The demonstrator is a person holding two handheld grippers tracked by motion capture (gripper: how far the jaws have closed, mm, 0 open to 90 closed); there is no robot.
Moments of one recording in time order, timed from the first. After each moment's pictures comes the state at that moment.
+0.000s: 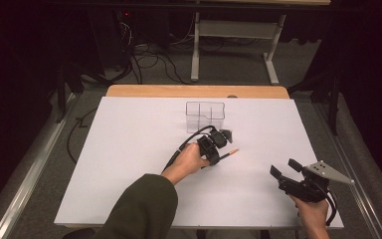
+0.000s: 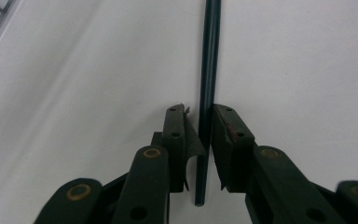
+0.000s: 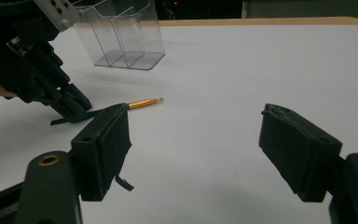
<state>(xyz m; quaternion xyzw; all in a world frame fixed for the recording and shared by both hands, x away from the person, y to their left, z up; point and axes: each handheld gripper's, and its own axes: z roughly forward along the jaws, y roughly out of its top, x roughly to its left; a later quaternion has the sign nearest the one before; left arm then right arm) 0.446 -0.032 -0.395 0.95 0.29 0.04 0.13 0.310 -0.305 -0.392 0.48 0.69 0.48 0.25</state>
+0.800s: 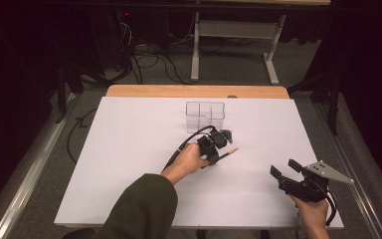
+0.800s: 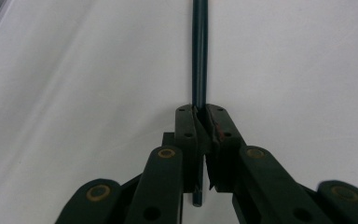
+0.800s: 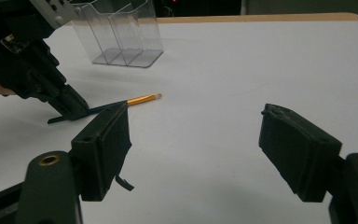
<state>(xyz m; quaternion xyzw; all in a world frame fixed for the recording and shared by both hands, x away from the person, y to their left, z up) 0.447 -0.030 -0.394 0.95 0.28 0.02 0.13 0.311 -0.305 -0.393 0.49 0.69 0.48 0.24</state>
